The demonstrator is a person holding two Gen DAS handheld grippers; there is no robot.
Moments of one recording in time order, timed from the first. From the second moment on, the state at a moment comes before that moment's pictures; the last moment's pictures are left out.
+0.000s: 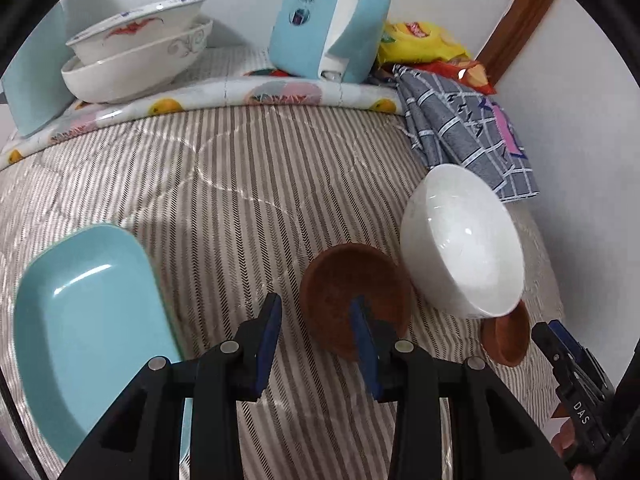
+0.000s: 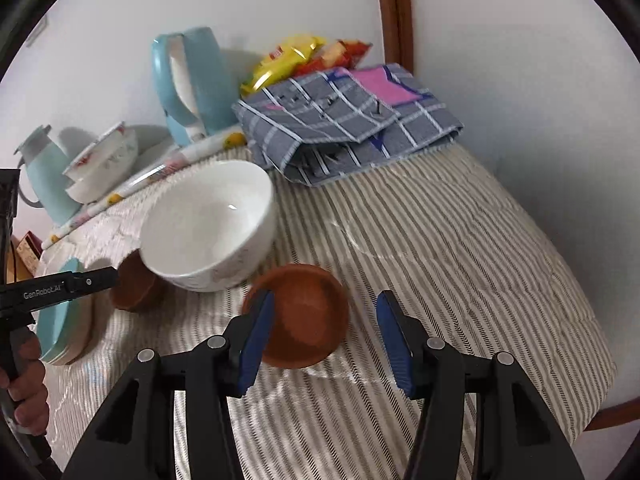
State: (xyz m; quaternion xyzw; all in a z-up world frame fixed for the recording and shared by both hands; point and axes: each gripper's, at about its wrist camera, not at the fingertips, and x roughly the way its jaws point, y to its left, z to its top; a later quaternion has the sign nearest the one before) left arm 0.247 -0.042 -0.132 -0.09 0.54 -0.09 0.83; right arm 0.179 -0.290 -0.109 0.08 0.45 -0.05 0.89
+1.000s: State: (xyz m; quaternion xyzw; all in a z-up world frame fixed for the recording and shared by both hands) left arm 0.257 -0.056 -0.148 -0.08 0.54 -0.09 0.83; right arm 0.193 -0.295 -0.147 0.11 0.46 -0.03 0.88
